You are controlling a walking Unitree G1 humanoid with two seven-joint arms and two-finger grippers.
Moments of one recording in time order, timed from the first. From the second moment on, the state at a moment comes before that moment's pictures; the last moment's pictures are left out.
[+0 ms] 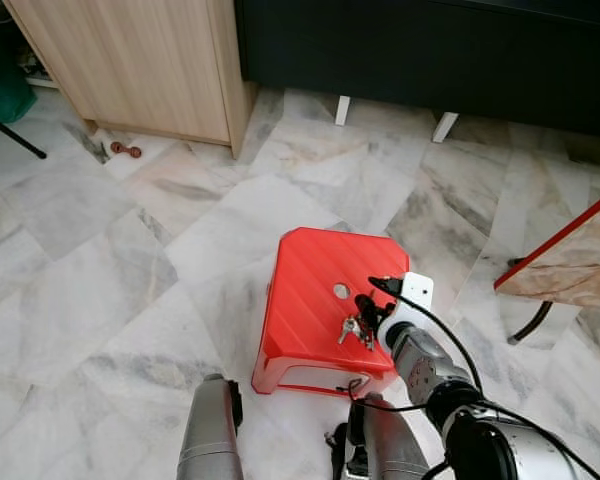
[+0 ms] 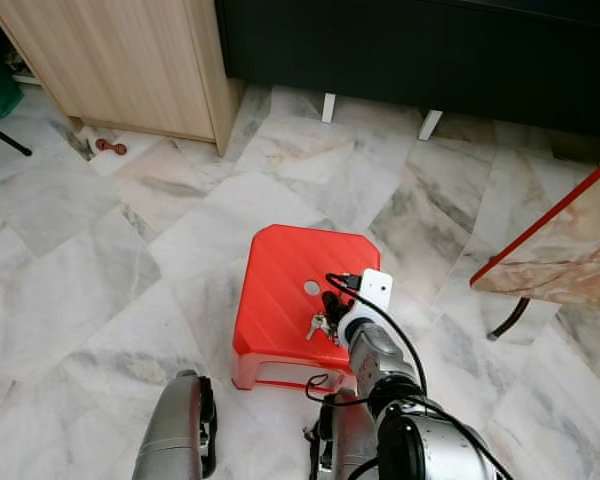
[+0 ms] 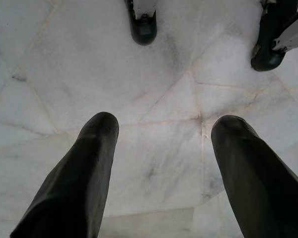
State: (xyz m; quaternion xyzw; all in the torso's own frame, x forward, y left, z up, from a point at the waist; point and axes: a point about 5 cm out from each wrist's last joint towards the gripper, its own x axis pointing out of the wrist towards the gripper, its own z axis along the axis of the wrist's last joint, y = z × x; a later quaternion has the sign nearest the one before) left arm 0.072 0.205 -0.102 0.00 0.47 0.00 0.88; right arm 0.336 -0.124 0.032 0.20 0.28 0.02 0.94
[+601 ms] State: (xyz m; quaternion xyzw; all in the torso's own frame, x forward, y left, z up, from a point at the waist) left arm 0.053 0.203 -0.101 0.00 0.47 0.00 0.88; right arm 0.324 -0.120 0.018 0.19 0.32 0.03 0.93
